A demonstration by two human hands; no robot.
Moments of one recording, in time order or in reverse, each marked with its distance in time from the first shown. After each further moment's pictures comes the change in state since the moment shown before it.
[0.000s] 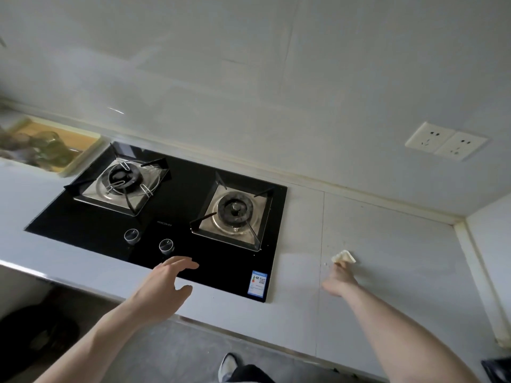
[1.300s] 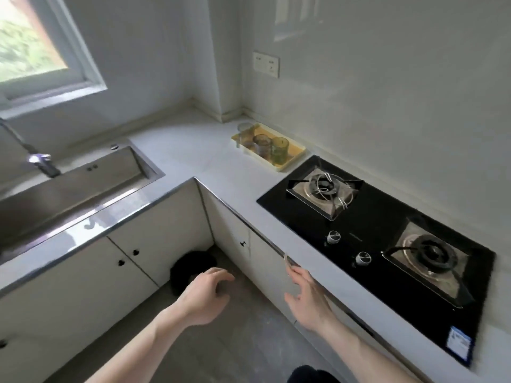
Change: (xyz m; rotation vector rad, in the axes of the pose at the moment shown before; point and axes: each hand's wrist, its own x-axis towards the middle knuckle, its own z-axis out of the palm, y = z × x) left_hand -0.255 -0.311 -0.118 -0.113 0.221 -0.350; right_hand -0.327 -0.425 0.211 0.226 -0.202 -0.953
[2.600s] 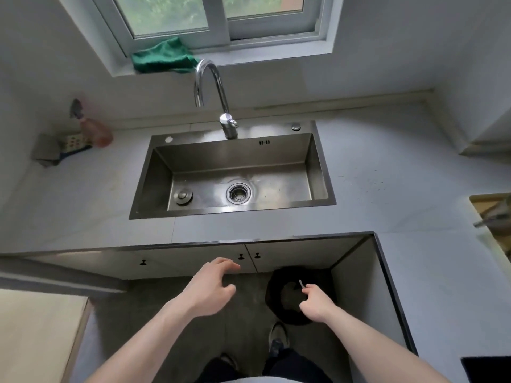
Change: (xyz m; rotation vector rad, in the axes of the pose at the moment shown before) left_hand 0.050 -0.299 -0.213 -0.349 0.258 -0.659; right_hand 0.403 -0.209 0.299 -0.519 -0.846 0.082
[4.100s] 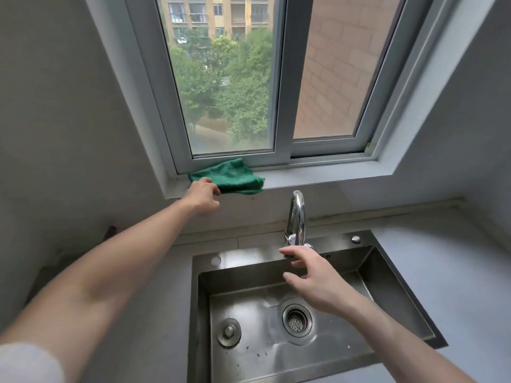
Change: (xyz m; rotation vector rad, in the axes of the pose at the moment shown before) left_hand 0.366 -0.139 -0.547 0.294 0.388 0.155; right_hand -0.027 -0.551 -0.139 0.097 0.504 -0.668
